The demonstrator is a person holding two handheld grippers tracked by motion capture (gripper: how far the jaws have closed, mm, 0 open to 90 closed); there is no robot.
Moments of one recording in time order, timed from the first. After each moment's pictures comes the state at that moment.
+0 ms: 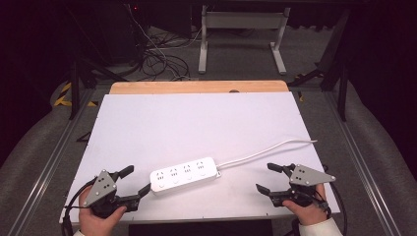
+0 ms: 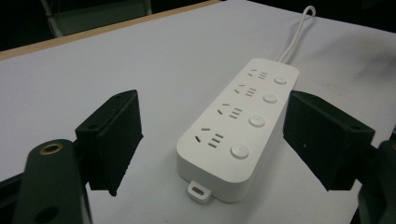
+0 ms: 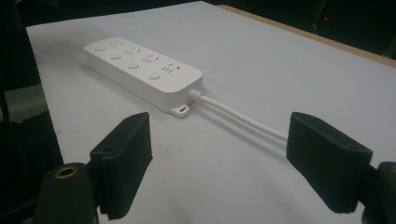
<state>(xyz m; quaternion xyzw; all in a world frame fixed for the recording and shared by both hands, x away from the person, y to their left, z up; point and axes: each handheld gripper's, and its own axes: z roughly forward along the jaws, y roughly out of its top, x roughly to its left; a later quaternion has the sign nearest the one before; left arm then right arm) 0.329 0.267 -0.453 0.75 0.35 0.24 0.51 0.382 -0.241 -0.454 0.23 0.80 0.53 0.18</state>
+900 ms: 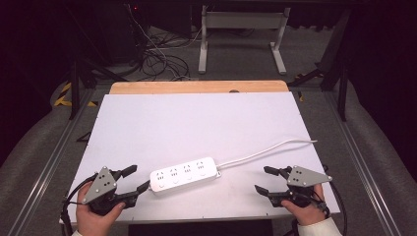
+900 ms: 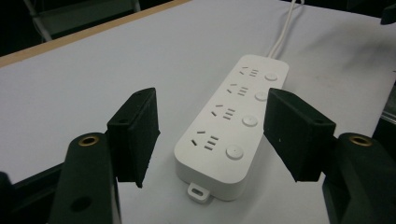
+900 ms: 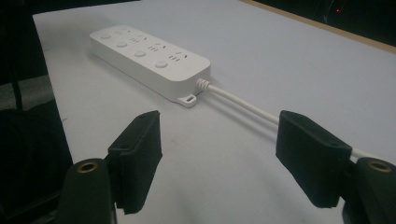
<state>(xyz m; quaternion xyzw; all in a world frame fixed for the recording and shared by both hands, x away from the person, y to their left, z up) 0.334 0.268 -0.436 0.78 0.32 0.23 0.49 0.383 -0.239 -0.459 0.22 0.81 0.52 0.16</state>
